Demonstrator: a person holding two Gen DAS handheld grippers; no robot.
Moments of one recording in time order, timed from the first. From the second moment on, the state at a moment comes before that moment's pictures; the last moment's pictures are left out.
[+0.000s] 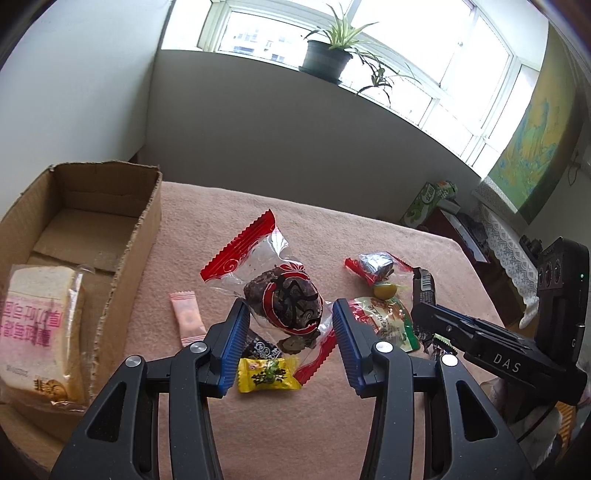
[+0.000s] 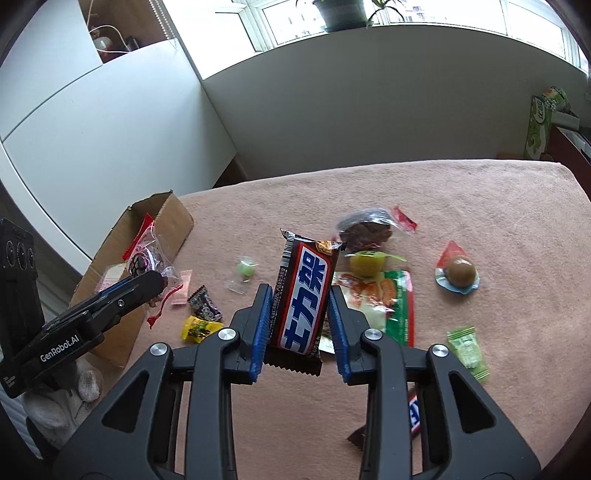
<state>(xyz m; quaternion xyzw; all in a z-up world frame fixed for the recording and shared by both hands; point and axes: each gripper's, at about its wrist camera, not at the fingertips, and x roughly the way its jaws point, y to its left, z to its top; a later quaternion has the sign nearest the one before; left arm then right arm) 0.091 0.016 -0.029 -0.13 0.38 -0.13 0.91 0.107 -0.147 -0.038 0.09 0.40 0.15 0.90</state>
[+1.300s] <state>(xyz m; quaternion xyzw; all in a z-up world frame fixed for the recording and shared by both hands) 0.054 0.183 -0.027 -0.23 0.33 -0.01 0.92 0.164 0.060 -0.023 0.05 0.38 0.28 0.88</state>
